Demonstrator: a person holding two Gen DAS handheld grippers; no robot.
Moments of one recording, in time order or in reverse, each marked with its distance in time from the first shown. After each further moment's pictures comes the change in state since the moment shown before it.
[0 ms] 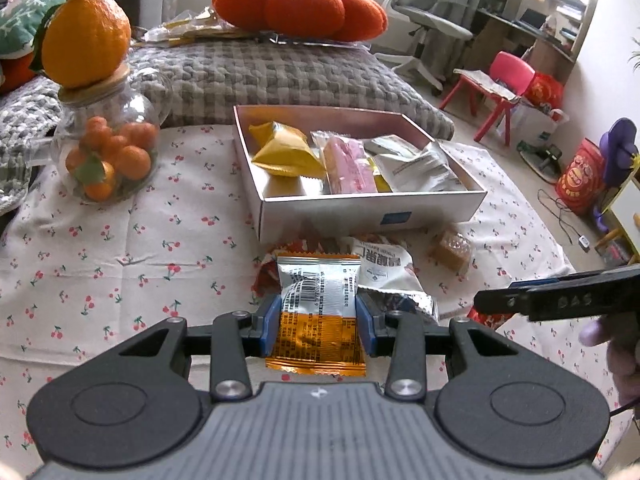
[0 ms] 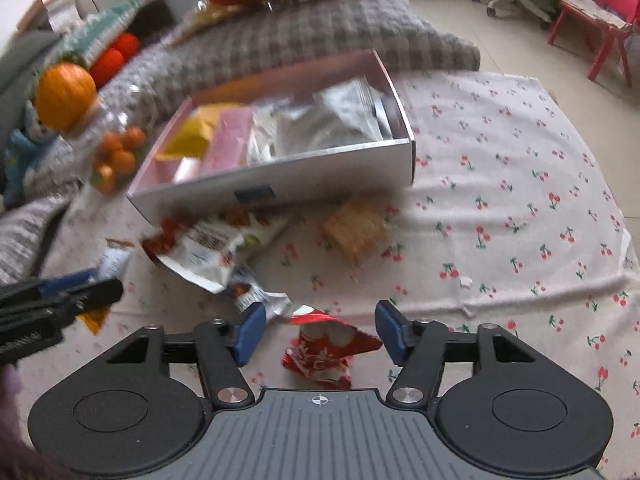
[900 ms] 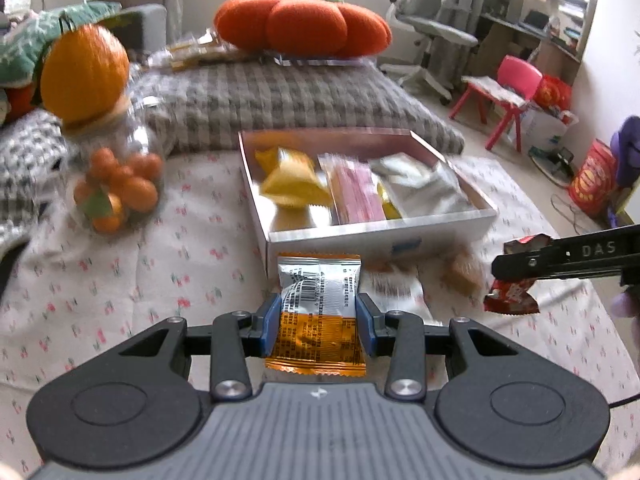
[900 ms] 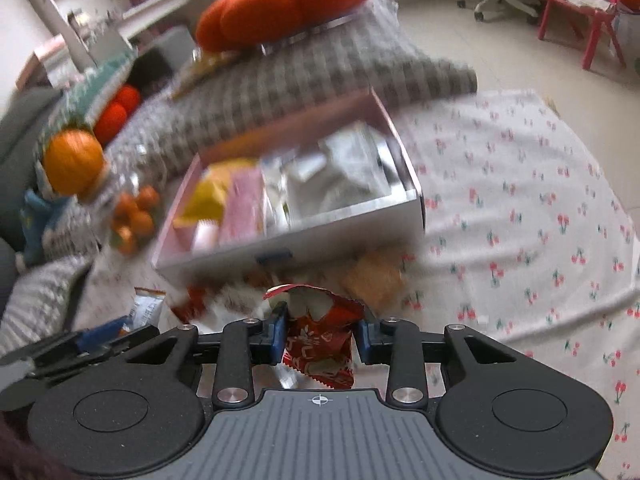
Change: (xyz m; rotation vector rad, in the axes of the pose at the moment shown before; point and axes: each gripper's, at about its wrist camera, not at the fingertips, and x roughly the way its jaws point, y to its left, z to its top) left arm 0.001 -0.006 0.021 0.028 -0.062 0.059; right arm -0.017 -0.007 0.034 0.118 -0.102 0.083
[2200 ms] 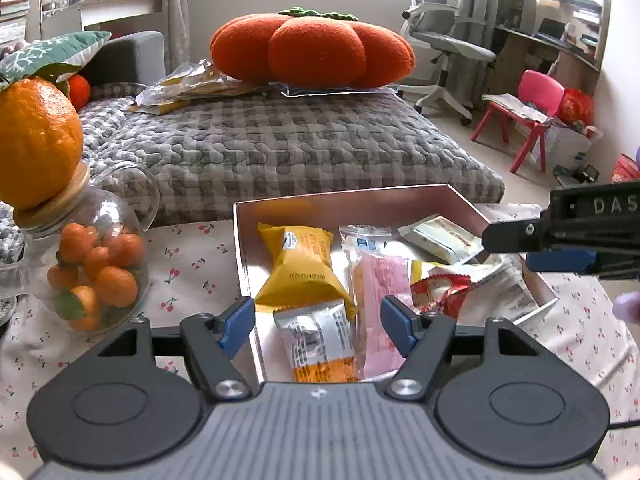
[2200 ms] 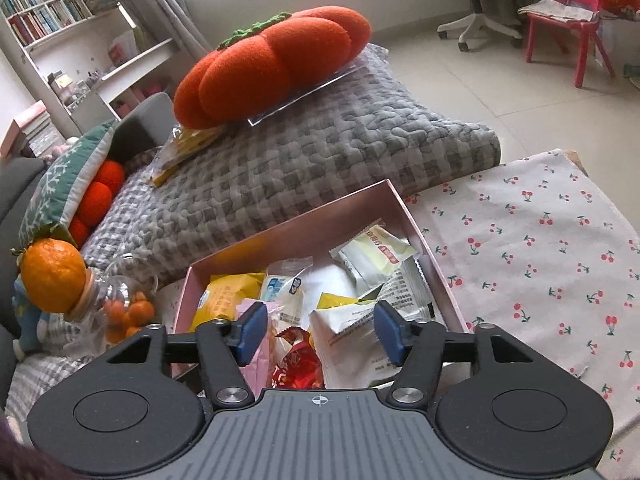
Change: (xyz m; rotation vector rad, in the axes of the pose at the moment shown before) left arm 0.057 -0.002 0.056 0.034 -0.054 0.057; right arm 0.044 0.014 0.076 0.100 -0.134 -0.005
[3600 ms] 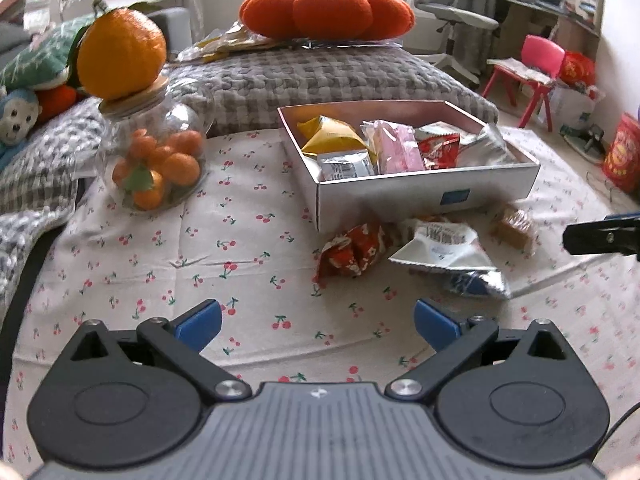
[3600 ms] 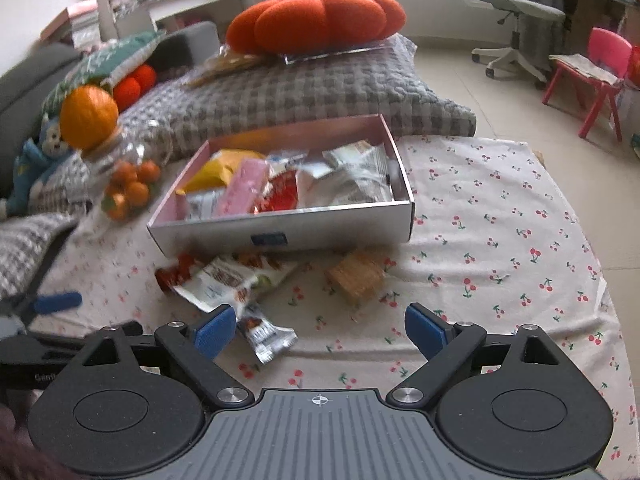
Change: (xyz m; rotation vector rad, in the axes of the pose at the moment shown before) left arm -0.056 0.011 -0.098 0.049 0.054 0.075; right arm -0.072 -0.010 -0.107 -0.303 0.059 -0.074
